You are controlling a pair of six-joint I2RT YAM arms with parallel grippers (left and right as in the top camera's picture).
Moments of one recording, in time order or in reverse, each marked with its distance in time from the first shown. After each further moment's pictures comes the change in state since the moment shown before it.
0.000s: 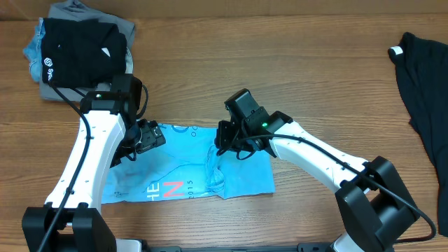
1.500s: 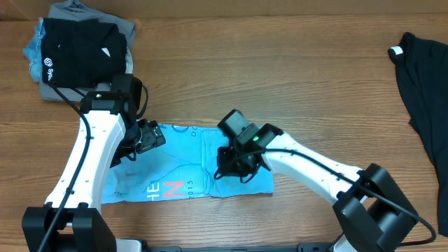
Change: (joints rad) left arm 0.000 0.000 0.000 -0.001 0.000 0.000; right arm 0.111 -0.024 -0.047 -0.216 -0.002 -0.034
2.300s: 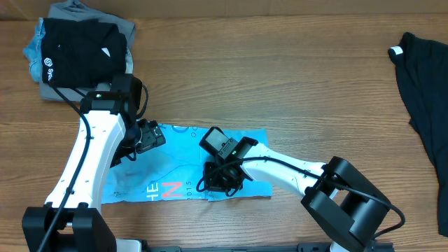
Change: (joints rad) left arm 0.000 0.000 0.000 0.002 0.000 0.000; right arm 0.113 0.132 0.006 0.064 -0.049 0.148
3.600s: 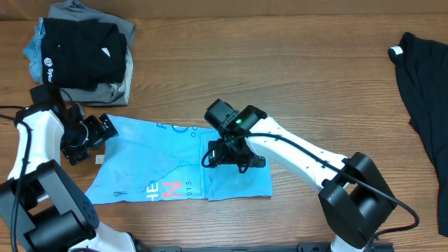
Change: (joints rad) left arm 0.508 0.210 0.000 0.288 0.282 0.400; right arm -0.107 -0.003 0.268 -0.412 0.270 -0.169
